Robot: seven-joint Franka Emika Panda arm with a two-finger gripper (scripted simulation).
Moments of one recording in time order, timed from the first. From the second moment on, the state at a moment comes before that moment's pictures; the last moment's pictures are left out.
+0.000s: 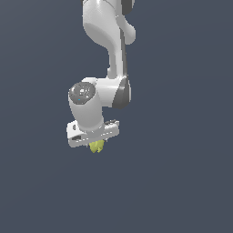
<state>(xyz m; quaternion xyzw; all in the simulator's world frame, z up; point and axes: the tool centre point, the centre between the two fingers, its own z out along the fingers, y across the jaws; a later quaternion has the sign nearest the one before) 0.064 -0.088 0.123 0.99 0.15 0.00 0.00</state>
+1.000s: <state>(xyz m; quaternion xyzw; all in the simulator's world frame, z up) 0.117 -0.099 0.229 0.99 0.15 0.00 0.00</state>
